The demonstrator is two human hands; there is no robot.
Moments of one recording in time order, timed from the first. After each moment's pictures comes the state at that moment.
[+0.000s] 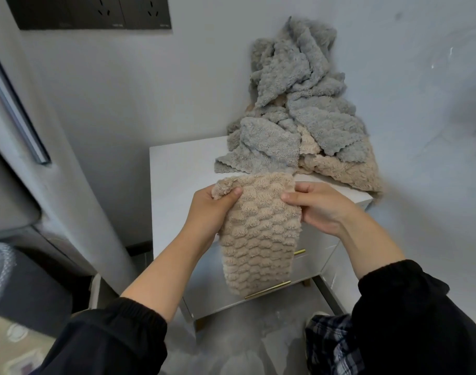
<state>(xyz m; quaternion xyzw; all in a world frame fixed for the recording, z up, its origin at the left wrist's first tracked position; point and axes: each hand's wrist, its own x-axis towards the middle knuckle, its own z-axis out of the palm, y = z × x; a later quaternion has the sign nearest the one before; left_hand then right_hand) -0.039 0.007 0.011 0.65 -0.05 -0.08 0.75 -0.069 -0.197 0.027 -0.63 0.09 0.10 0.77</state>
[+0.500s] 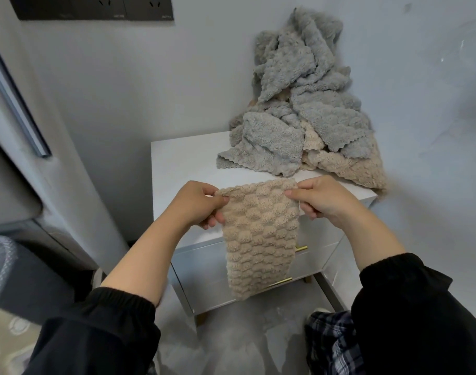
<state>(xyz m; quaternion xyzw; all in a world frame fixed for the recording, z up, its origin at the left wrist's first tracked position) -0.018 0.037 0.026 0.84 -0.03 -0.18 0.51 -0.067 -0.199 0.029 -0.82 0.14 0.04 0.56</state>
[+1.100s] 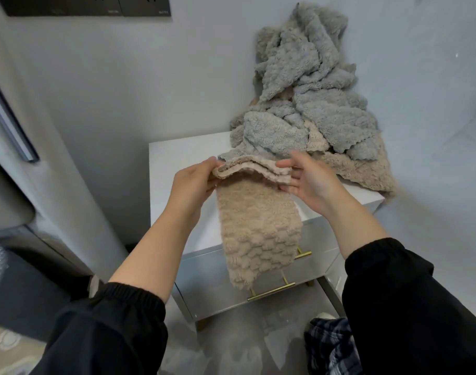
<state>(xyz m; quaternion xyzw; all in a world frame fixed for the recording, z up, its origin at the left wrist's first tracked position) 0.002 0.021 0.029 0.65 0.03 -0.08 0.75 -0.024 -0.185 0.031 -0.64 0.14 -0.01 0.76</state>
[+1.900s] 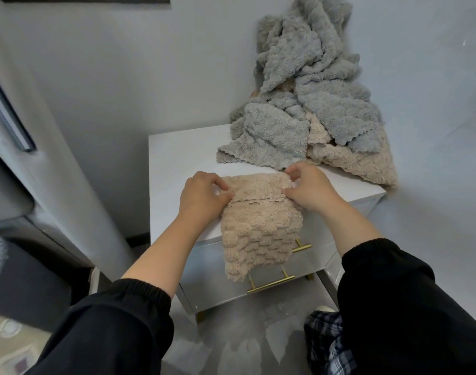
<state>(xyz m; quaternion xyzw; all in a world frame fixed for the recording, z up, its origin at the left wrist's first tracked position) 0.006 0.018 -0.012 0.93 -0.09 0.02 0.37 -0.028 -0.191 0.005 -0.93 0.12 -0.04 0.34</state>
